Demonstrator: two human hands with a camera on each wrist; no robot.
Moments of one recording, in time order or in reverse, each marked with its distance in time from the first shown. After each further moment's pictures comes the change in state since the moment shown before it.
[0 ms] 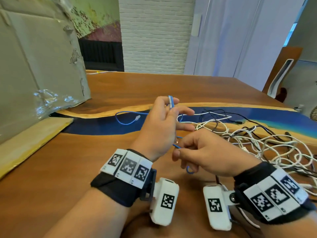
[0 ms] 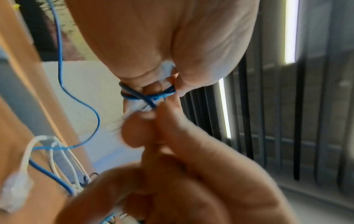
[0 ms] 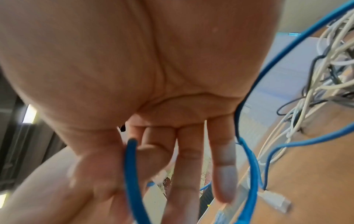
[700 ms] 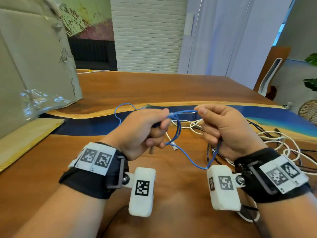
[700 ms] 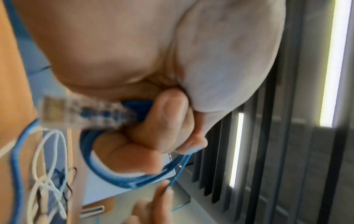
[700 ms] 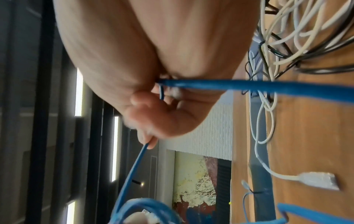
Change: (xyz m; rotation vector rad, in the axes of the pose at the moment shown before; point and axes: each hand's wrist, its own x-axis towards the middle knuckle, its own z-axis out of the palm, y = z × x) left_hand -0.001 0.013 -0.029 -0.074 -0.299 -0.289; right_hand 0.000 0.014 -0.031 0.849 0.525 -0.026
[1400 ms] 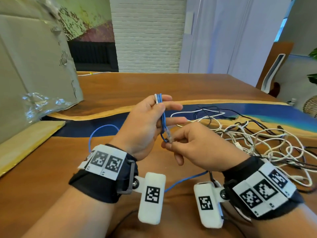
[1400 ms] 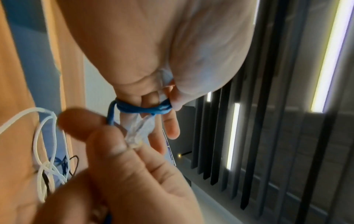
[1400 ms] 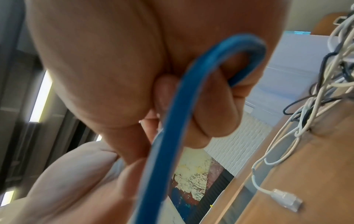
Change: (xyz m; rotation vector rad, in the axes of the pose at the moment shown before) left_hand 0.008 -0.003 0.017 -0.136 0.188 0.239; right_hand -0.019 0.006 0.032 -0.992 -0.423 -0.060
